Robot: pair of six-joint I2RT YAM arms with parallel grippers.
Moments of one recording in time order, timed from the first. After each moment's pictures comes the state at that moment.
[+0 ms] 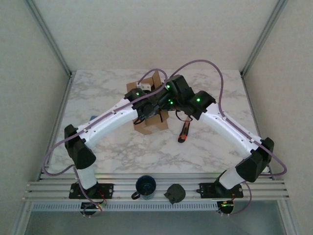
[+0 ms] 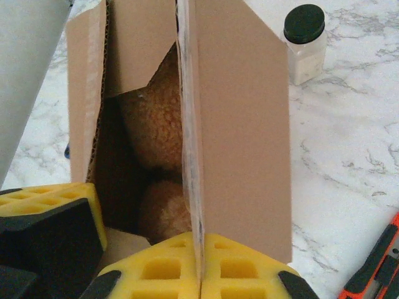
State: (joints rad) left arm -0.87 1.80 1.86 -1.33 -0.66 -0.91; right arm 0.78 1.53 1.58 -0.83 0.07 0.55
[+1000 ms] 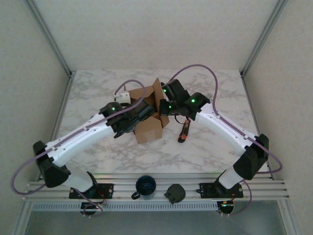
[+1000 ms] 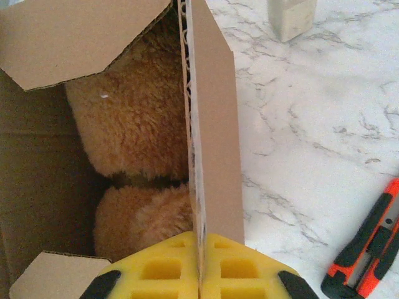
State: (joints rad) left arm -0.87 1.43 1.49 -1.27 -0.77 -1.03; right arm 0.77 1.56 1.53 -0.85 0.06 0.57
